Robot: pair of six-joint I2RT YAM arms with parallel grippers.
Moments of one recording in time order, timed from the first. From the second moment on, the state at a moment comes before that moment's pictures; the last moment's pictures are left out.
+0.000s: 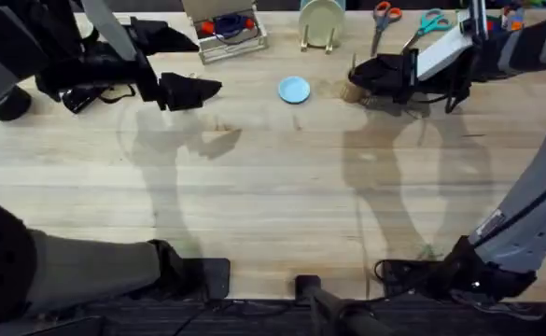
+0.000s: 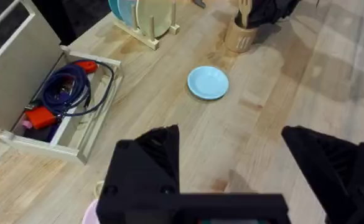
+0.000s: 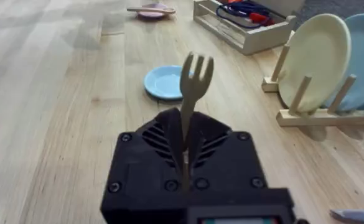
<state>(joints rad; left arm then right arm) 0.34 1.54 1.10 -0.77 1.13 1.09 -0.19 2.23 1.31 -0.37 -1.49 -1.35</state>
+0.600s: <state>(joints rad) 0.34 1.54 1.10 -0.77 1.13 1.10 -0.19 2.23 1.31 -0.37 -1.49 -1.34</state>
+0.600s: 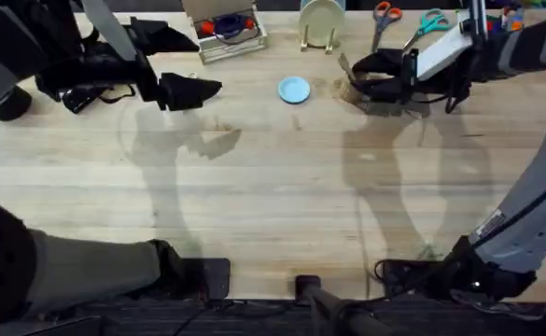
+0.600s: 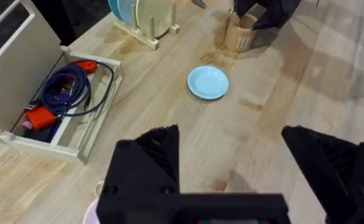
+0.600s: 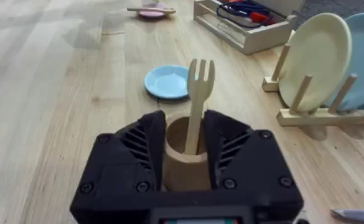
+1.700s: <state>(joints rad) 0.34 1.54 1.10 -0.77 1.13 1.10 -0.18 1.91 1.39 -0.37 -1.49 -0.72</state>
